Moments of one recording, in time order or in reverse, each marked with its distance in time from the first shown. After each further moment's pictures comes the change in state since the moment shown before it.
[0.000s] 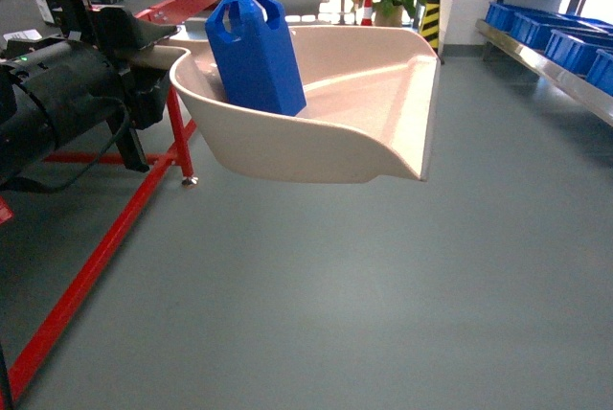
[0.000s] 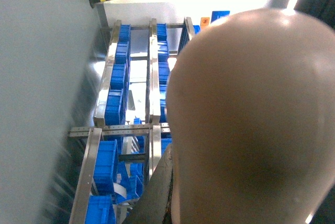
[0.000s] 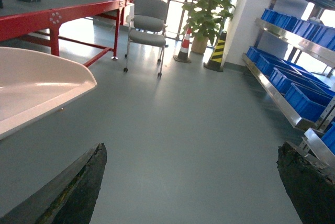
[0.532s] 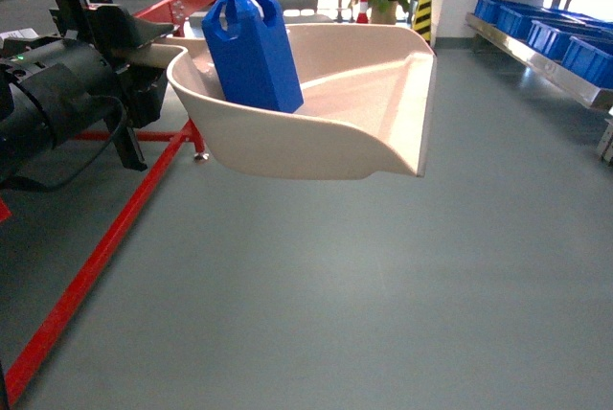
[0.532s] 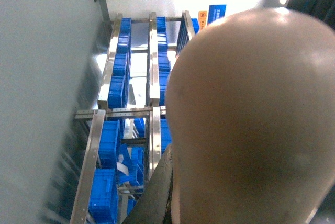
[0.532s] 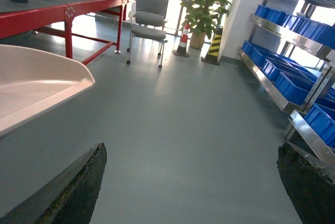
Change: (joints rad) left arm 0.001 0.000 0.000 0.002 -0.001 0.000; right arm 0.000 0.000 0.000 -0.002 0.000 0.000
